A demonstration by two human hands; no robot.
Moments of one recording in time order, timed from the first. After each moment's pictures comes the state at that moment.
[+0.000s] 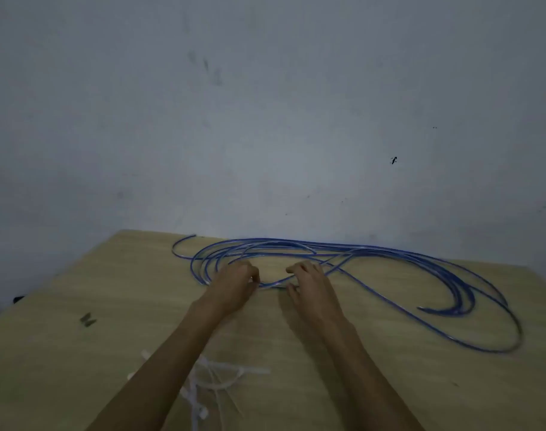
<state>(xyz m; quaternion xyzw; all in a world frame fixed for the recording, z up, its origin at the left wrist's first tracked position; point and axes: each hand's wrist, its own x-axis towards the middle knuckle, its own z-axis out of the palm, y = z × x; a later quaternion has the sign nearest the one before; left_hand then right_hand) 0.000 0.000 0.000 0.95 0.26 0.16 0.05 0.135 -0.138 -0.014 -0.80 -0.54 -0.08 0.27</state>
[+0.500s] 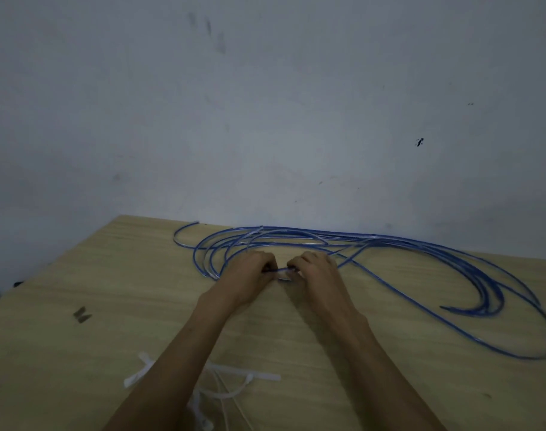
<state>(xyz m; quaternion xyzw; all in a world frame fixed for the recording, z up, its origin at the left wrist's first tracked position) 0.018 0.019 -0.016 0.94 0.22 0.20 0.14 0.152 -0.108 -0.028 -0.76 -0.59 -0.14 0.23</state>
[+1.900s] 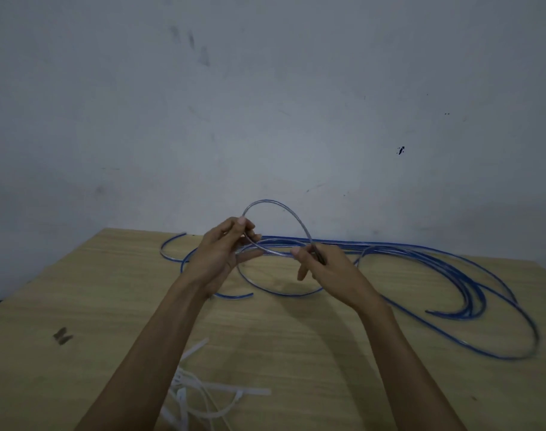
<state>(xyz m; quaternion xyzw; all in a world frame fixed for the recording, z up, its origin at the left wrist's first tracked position) 0.001 0.012 0.049 0.58 0.12 0.35 0.73 0.160 -0.150 0.046 -0.72 -0.50 0.15 0.45</state>
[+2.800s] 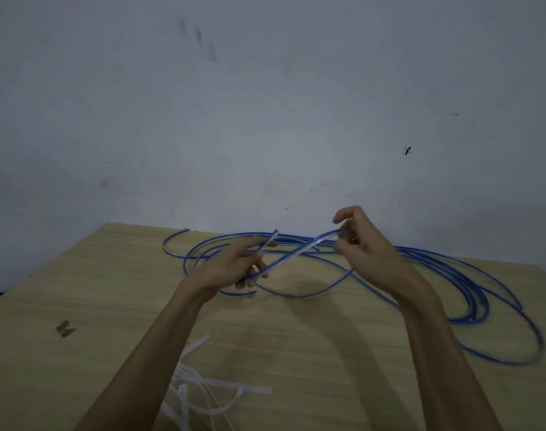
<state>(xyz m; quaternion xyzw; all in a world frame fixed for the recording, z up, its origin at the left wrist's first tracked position) -0.005 0.006 0.044 0.80 0.19 0.18 0.54 0.168 -0.185 0.093 -0.69 -0.53 0.10 0.49</state>
